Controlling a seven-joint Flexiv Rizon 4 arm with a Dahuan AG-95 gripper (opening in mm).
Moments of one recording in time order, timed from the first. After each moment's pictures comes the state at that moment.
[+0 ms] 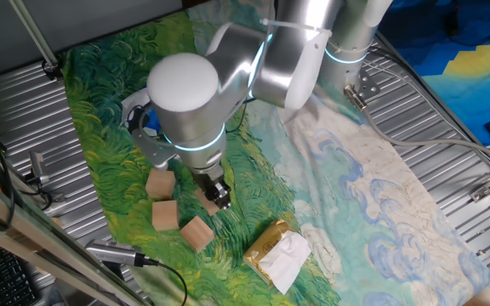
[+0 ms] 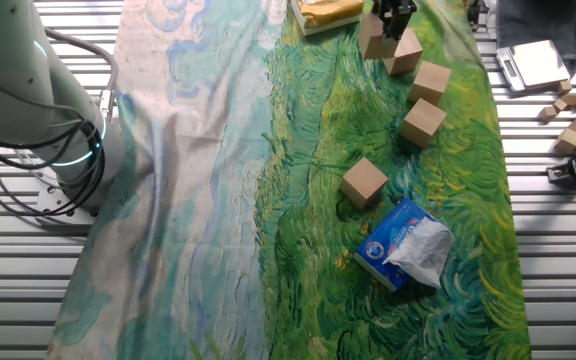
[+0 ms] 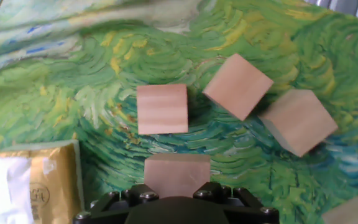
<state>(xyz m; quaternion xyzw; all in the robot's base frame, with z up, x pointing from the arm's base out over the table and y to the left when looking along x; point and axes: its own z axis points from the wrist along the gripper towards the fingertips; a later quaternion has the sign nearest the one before) 0.529 0.226 0.144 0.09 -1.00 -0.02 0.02</state>
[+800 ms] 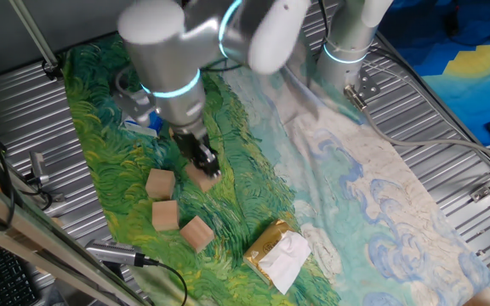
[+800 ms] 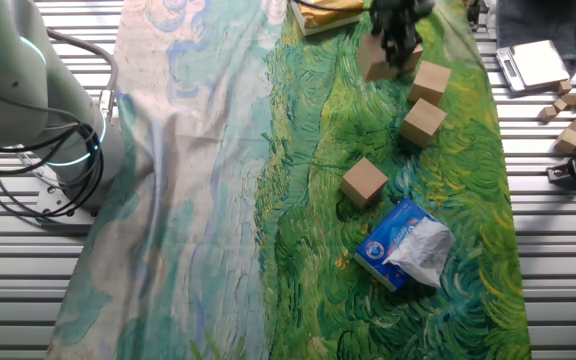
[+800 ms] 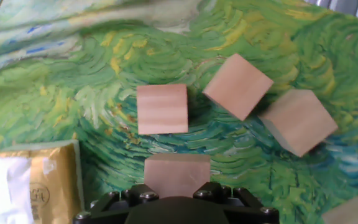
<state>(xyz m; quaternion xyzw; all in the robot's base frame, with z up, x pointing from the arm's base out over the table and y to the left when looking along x) 0.525 0.147 0.159 0.16 -0.98 -0.08 0.01</state>
